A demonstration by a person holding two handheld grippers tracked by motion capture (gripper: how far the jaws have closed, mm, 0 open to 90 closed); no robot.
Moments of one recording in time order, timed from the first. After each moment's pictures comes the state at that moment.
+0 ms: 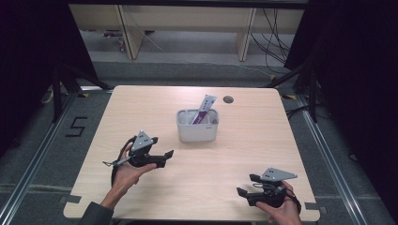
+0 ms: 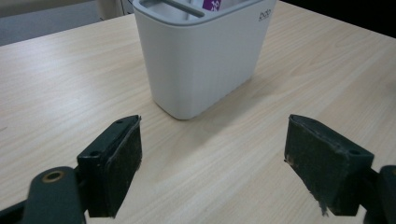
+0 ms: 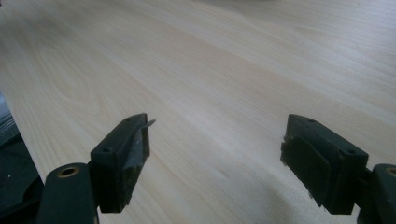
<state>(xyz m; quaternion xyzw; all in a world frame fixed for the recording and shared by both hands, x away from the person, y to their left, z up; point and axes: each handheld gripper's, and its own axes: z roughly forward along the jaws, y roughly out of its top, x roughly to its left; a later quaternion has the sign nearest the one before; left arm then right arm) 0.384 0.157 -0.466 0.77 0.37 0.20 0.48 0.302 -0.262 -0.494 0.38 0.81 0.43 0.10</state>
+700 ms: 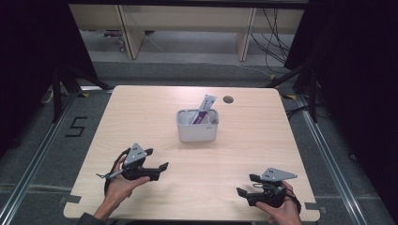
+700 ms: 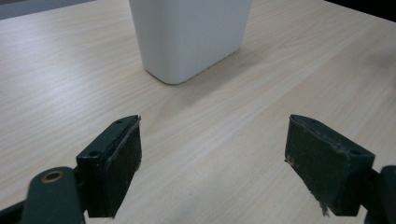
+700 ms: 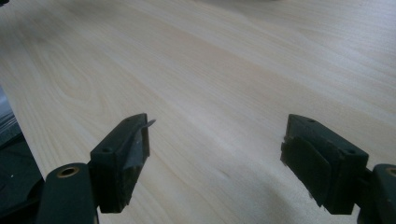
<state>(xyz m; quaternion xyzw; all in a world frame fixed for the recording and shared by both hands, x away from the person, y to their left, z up) 0.352 0.173 -0.483 0.77 0.36 0.18 0.48 0.302 -0.262 -0.493 0.38 0.81 0.43 0.10</state>
